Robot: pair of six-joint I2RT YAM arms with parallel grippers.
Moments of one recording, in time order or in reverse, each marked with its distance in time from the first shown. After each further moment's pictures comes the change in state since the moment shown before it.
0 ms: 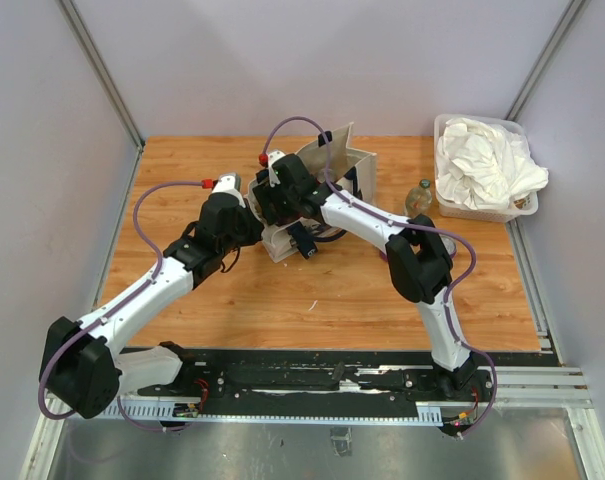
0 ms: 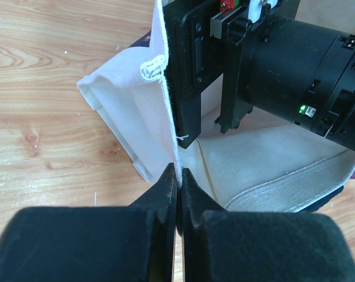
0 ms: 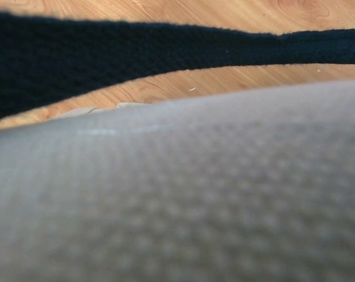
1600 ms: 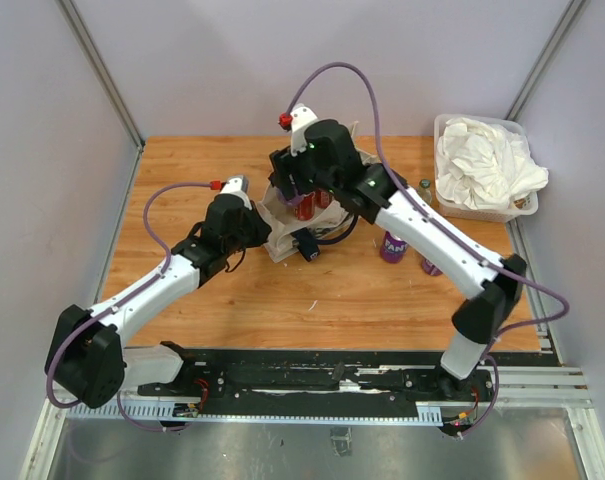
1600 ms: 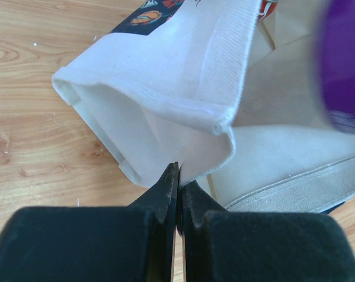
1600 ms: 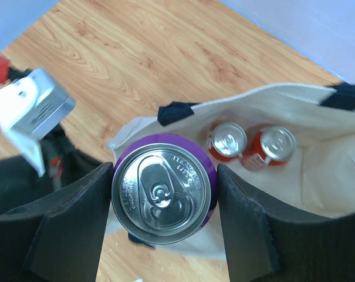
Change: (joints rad) left arm 0.000 0.057 -0.025 0.079 0.050 0.000; right arm 0.057 -0.425 0.059 -0.227 0.119 -0.061
